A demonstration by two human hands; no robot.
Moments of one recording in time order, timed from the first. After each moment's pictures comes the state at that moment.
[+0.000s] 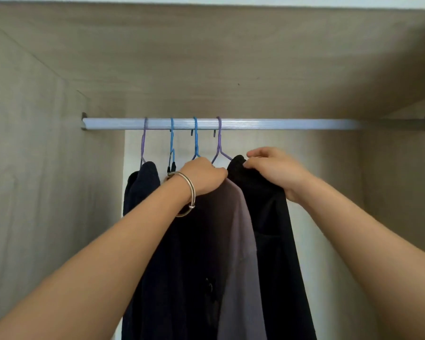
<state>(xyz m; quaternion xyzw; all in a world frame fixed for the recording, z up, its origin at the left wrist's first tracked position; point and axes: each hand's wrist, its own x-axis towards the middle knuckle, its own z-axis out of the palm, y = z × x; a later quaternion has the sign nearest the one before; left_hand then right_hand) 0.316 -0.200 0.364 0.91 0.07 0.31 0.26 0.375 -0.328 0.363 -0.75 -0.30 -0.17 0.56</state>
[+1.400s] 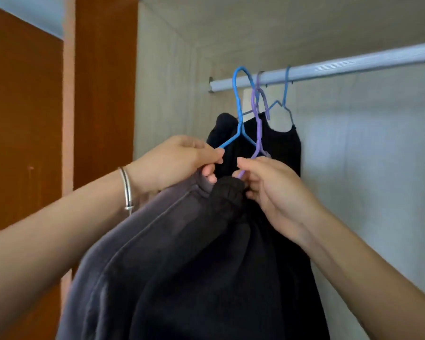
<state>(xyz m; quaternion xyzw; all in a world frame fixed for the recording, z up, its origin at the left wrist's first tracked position) 0.173 -0.128 0.295 0.81 0.15 0.37 0.43 0.297 -0.212 0.267 -0.49 -0.50 0.21 0.68</state>
